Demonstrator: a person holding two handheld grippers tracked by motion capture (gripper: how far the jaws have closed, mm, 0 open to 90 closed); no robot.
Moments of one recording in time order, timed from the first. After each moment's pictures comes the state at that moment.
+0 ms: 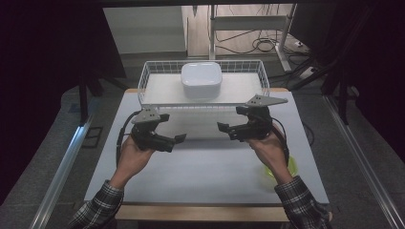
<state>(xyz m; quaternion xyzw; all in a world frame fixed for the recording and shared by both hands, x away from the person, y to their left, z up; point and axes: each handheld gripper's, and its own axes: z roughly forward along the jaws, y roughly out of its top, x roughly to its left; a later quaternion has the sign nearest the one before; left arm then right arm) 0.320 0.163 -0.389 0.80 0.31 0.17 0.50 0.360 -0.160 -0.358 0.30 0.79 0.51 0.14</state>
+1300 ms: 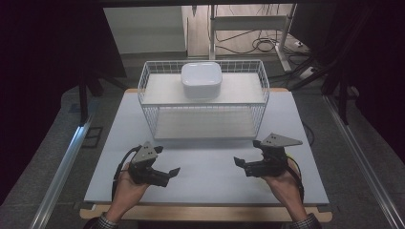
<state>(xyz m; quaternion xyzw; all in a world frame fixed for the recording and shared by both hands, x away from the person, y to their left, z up) 0.264 0.174 -0.465 0.81 0.33 0.17 0.46 0.299 -0.209 -0.427 0.34 0.80 0.48 0.15</state>
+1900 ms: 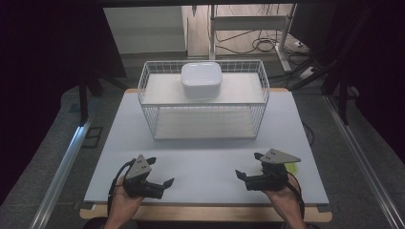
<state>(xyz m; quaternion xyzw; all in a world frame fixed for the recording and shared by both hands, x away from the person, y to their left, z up) 0.237 0.187 -0.498 0.81 0.35 0.19 0.44 0.275 -0.215 -0.459 0.34 0.81 0.45 0.17</state>
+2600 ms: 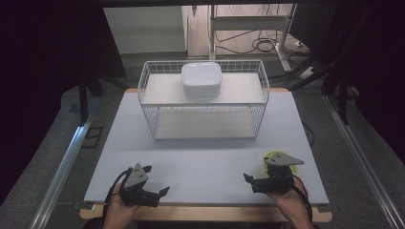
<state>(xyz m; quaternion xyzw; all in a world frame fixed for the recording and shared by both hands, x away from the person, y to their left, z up) 0.225 0.195 -0.516 0.81 0.36 0.18 0.42 0.279 -0.237 -0.477 0.39 0.81 0.41 0.18</state>
